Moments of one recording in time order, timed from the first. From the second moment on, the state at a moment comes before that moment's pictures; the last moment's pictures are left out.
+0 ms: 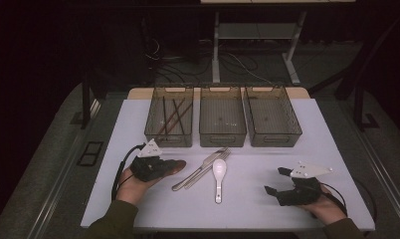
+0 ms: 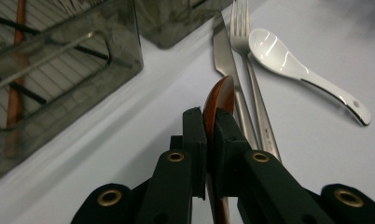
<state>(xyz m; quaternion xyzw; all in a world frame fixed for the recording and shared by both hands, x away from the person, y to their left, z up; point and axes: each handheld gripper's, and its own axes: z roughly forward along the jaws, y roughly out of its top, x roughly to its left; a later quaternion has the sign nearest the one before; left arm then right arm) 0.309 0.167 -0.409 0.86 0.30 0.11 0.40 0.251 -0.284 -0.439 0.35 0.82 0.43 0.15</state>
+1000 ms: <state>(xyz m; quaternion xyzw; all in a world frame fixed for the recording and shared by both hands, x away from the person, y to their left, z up) 0.353 0.118 -0.372 0.84 0.29 0.14 0.44 0.254 -0.278 -0.442 0.35 0.82 0.43 0.15</state>
